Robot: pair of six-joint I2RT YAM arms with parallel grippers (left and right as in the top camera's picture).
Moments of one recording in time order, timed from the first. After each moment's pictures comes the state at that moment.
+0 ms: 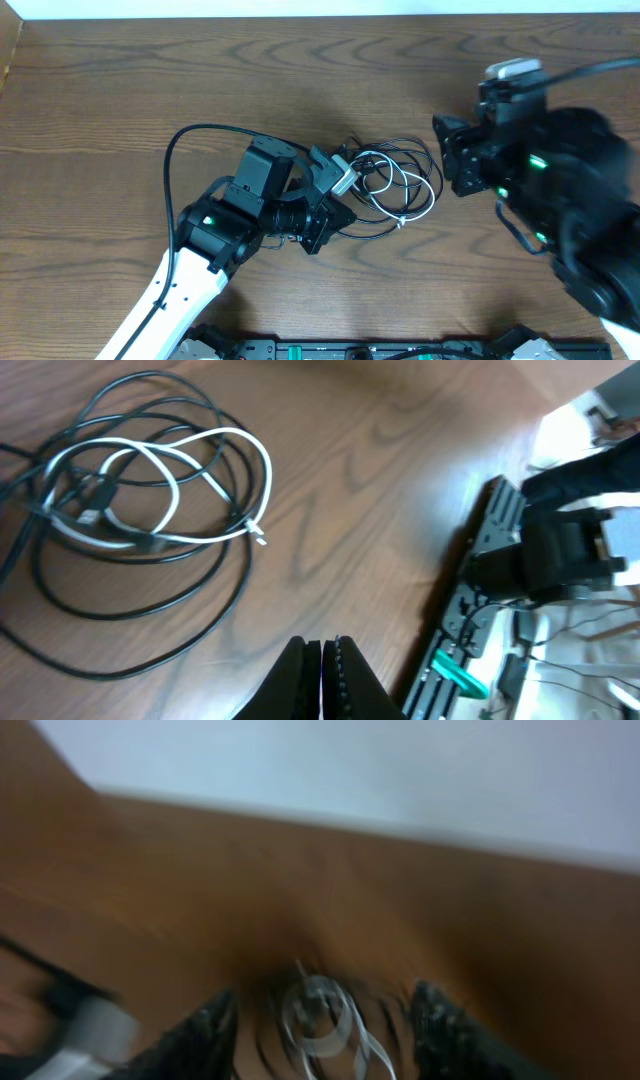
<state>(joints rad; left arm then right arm) -0.52 1.14 1.00 -0.74 0.62 0.04 0.57 1.15 1.60 -1.02 0.20 0.26</state>
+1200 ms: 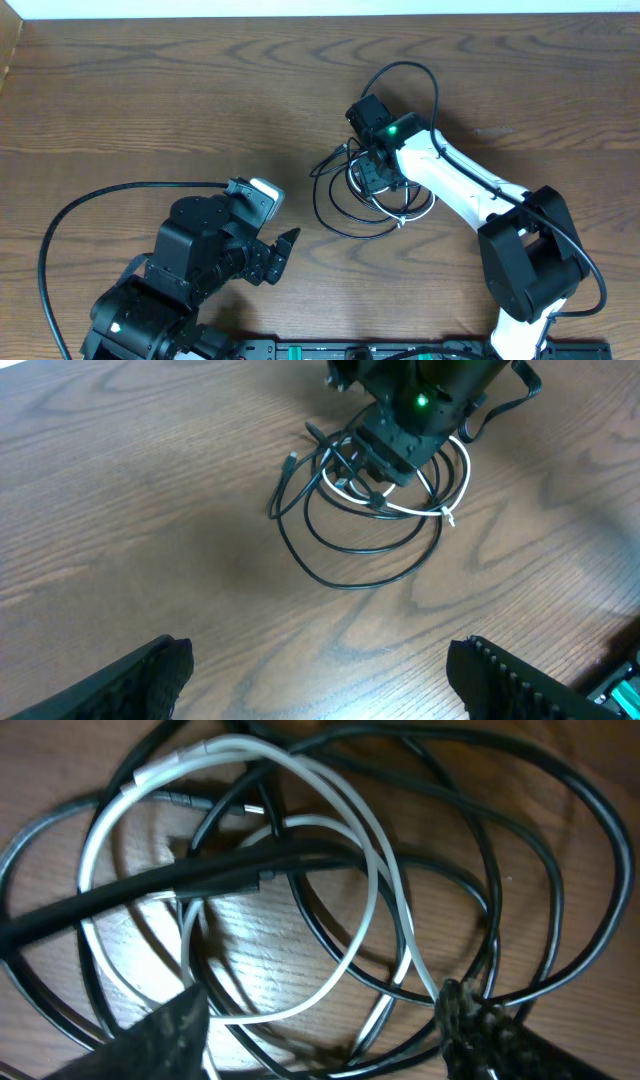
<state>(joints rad) -0.48 0.76 1.03 -1.01 0.12 0.03 0.57 1.94 1.40 -0.88 0.16 0.30</state>
